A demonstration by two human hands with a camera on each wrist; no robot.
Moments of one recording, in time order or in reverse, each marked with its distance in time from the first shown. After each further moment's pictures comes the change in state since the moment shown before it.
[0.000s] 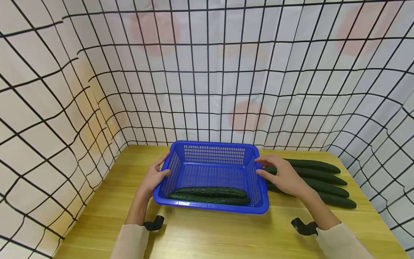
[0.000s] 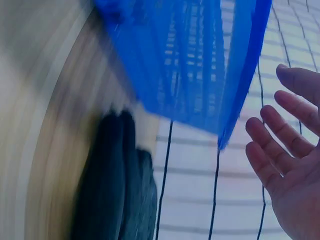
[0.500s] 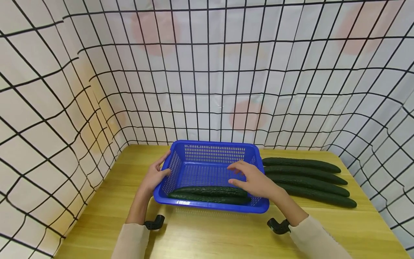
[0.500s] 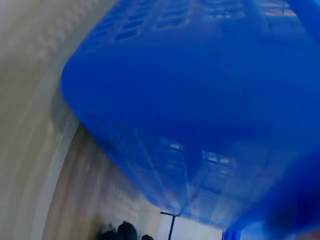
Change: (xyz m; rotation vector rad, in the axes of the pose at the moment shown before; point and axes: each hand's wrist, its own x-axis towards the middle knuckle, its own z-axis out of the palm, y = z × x) left_hand 0.002 -0.004 -0.002 0.002 -0.004 0.002; right_hand 0.029 -0.048 0.055 0.082 -0.226 -0.050
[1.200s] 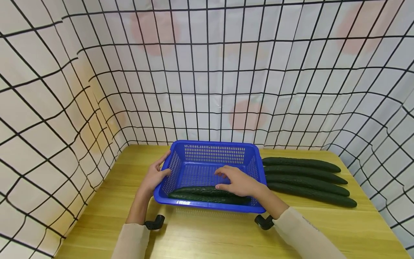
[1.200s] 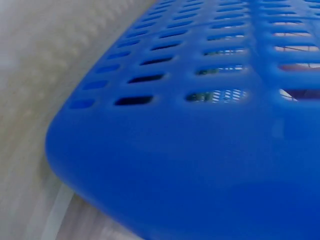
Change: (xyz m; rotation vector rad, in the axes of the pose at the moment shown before) left_hand -0.001 0.002 0.000 0.002 -0.002 -0.004; right_hand 0.033 -0.009 0.031 -0.016 -0.180 -0.044
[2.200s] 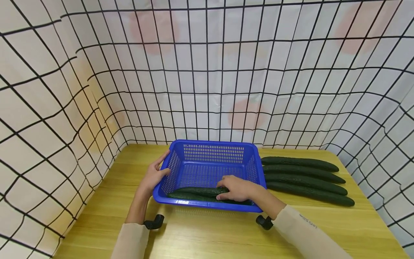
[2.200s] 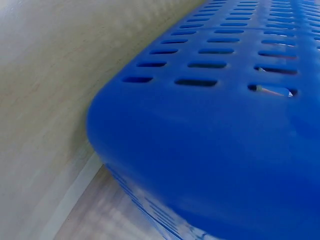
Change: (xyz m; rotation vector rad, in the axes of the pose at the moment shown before) left_hand 0.000 0.001 0.001 0.013 0.010 0.008; right_hand 0.001 0.001 0.010 -0.125 -0.268 0.114
